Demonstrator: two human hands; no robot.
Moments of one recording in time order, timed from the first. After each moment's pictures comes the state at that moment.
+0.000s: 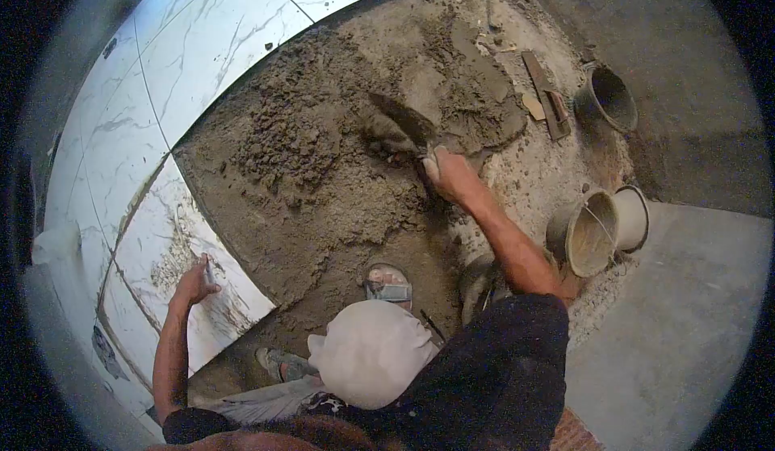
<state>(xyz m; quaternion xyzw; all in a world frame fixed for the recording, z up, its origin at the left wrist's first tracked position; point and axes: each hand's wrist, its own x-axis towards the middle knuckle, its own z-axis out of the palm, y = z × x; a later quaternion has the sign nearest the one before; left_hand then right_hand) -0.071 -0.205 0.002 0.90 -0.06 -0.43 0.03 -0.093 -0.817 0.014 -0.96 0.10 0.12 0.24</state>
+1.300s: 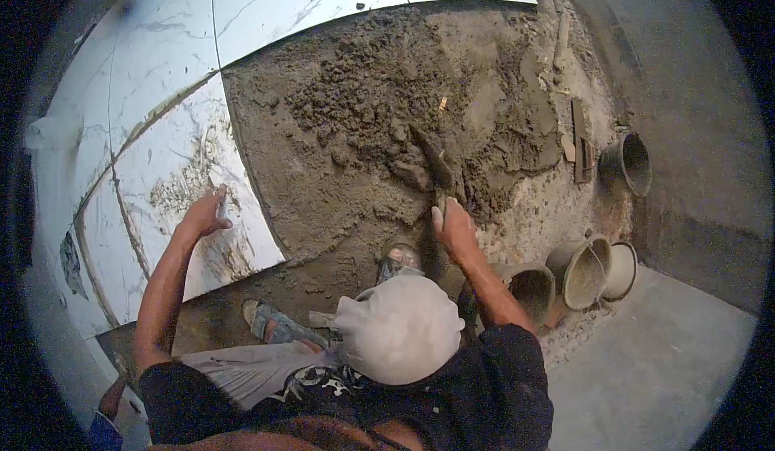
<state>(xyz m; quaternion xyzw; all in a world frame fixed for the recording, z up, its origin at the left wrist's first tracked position) -0.078 -0.198 0.003 0.92 -0.08 -0.39 0.05 -0.175 -0.720 -0.012 -0.97 0.03 0.07 0.22</state>
